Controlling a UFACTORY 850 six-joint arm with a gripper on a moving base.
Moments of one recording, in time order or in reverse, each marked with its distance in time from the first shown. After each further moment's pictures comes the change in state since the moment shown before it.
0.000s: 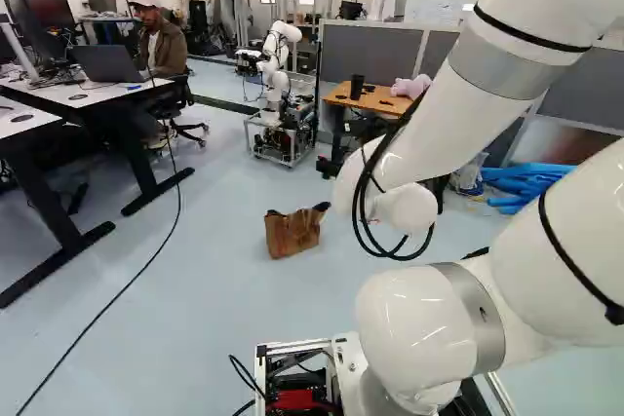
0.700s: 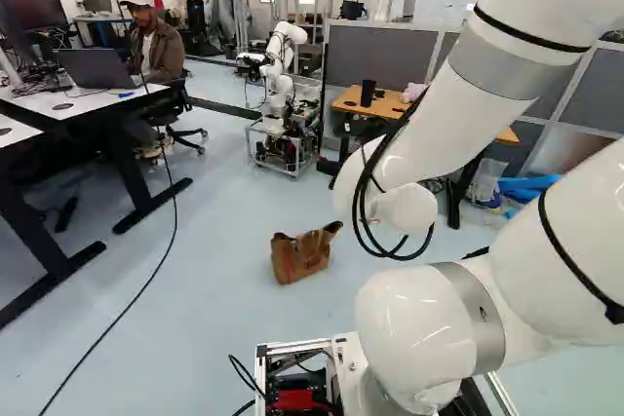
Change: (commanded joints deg) arm 0.0 0.0 0.0 0.0 0.0 0.0
